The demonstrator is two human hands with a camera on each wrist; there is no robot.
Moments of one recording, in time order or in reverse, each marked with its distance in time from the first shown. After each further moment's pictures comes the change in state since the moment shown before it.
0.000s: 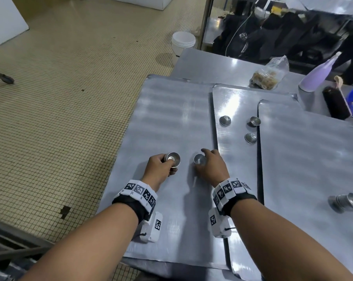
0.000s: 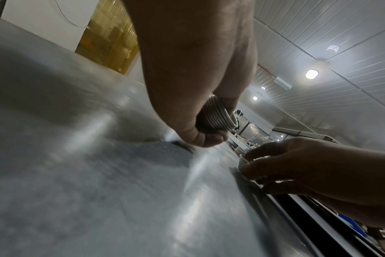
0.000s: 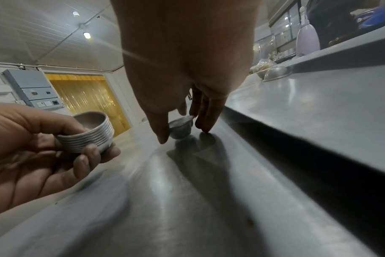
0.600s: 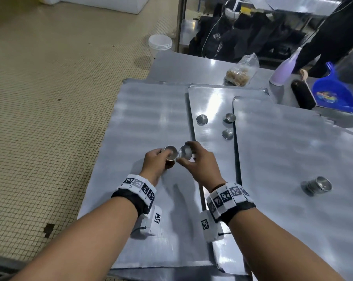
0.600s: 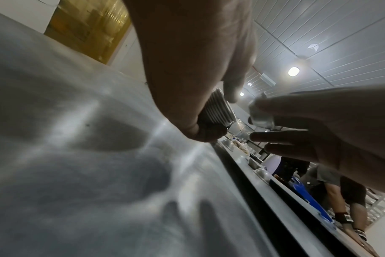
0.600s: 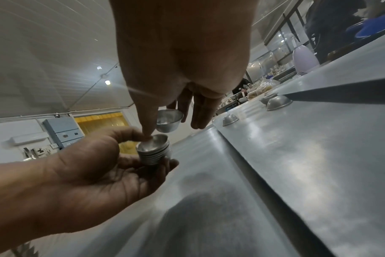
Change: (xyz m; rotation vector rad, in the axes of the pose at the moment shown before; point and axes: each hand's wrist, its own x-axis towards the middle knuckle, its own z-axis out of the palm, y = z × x) left_hand 0.005 0.026 0.056 -0.186 -0.099 -0.049; right_hand -0.028 0.007 -0.035 0.349 0.208 -0.155
